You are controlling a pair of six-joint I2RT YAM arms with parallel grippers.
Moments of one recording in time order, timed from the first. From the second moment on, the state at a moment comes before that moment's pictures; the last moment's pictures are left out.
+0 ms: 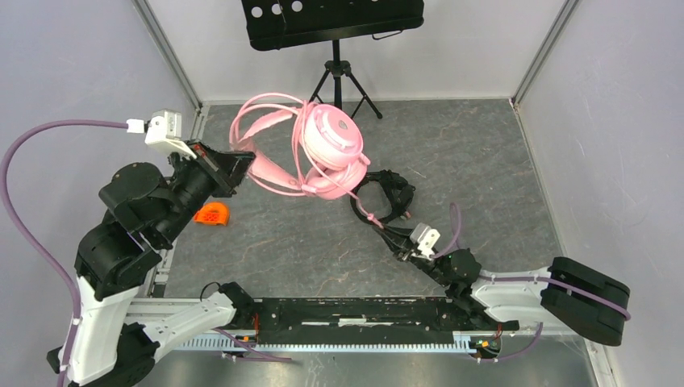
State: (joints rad) left arm -0.70 0.85 1.63 -0.92 -0.29 -0.55; right arm 1.05 1.07 0.02 1.36 0.11 -0.20
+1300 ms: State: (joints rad) left arm -0.70 0.95 1.52 -0.68 -0.23 -0.71; right arm 1.07 1.39 0.19 1.19 -0.09 -0.36
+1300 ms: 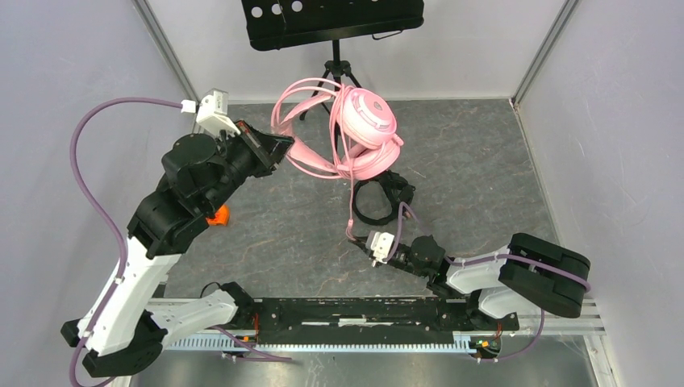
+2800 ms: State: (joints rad) left arm -0.68 1.07 1.58 -0.67 0.05 -0.71; right arm 1.03 1.38 0.12 1.27 -0.10 -0.38
